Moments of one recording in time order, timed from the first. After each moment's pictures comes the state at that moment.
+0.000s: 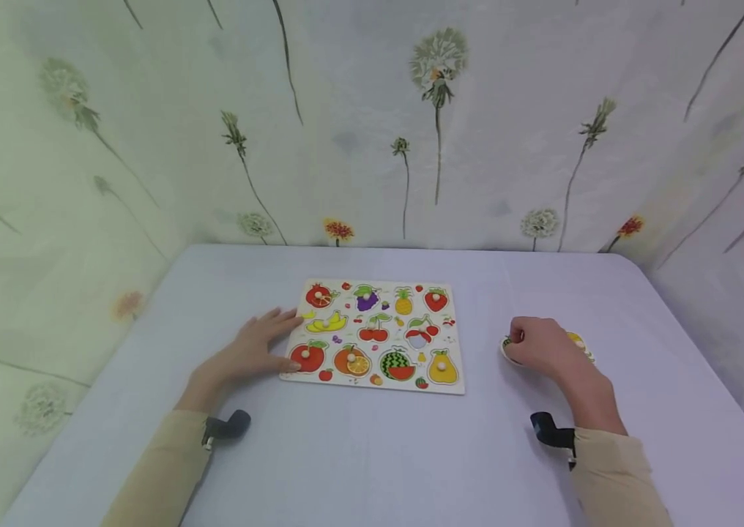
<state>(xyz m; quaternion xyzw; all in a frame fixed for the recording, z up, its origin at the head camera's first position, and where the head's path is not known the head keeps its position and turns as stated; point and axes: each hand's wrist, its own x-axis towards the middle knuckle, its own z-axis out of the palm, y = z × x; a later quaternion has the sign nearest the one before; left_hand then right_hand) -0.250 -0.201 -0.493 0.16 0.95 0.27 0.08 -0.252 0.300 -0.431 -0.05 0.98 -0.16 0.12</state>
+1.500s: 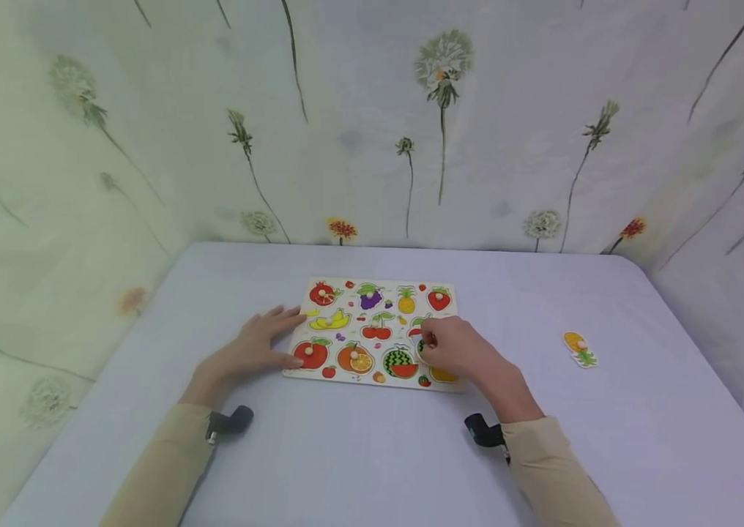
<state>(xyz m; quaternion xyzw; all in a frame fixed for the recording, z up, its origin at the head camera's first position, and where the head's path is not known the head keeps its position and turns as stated) -0.250 -0.203 -0.490 0.16 0.94 0.28 0.09 -0.250 0.177 -0.437 -0.17 0.96 -0.19 0.11</state>
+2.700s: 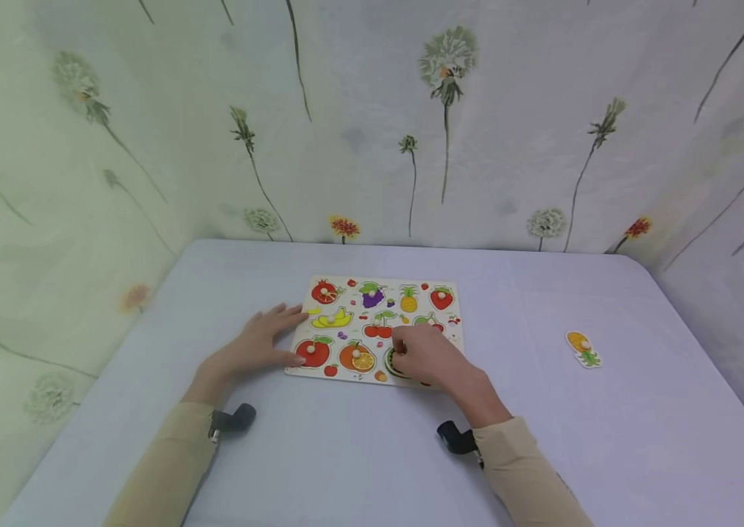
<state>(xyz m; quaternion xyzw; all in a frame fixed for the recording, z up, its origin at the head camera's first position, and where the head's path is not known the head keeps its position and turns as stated) -0.250 -0.203 -0.489 0.17 0.94 0.28 0.08 -0.236 0.131 -0.445 -0.19 0.95 -0.22 0.12</state>
